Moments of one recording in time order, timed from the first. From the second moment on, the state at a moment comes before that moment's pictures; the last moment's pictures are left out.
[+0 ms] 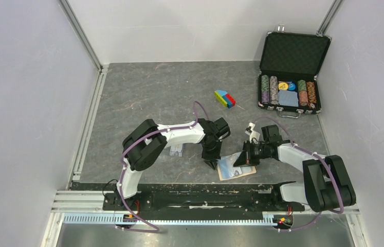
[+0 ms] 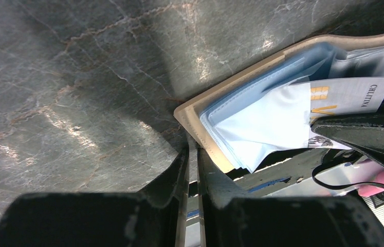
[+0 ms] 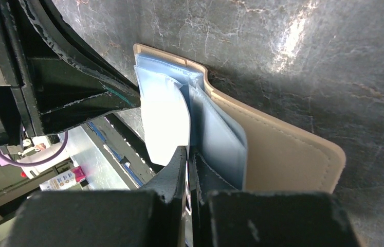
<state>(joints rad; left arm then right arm) -1.00 2.04 1.39 -0.73 0.27 -0.80 0.17 1.30 0.39 -0.28 -0.78 0.25</state>
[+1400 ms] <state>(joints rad) -1.01 2.08 1.45 -0.78 0.26 -0.79 0.20 1.19 0.48 -0.52 -0.50 0.22</state>
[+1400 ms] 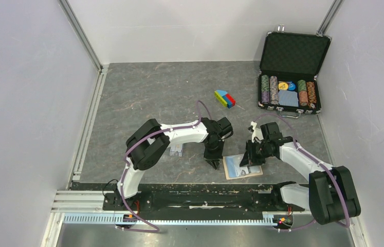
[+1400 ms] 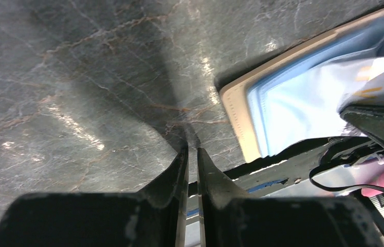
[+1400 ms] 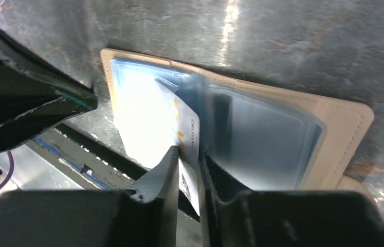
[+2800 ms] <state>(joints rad) -1.01 2.05 1.46 -0.83 0.16 -0.76 0.33 1.12 0.47 -0.53 -0.43 0.33</state>
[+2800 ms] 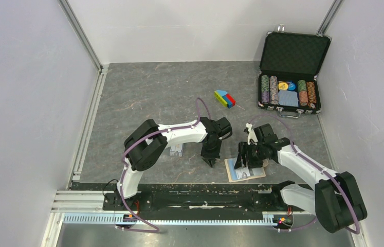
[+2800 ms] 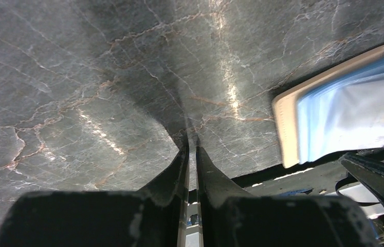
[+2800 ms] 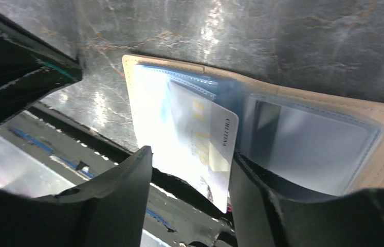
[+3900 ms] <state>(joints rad) -1.04 2.07 1.46 -0.75 0.23 -0.76 0.42 1.14 0.50 -0.55 -0.29 0.30</state>
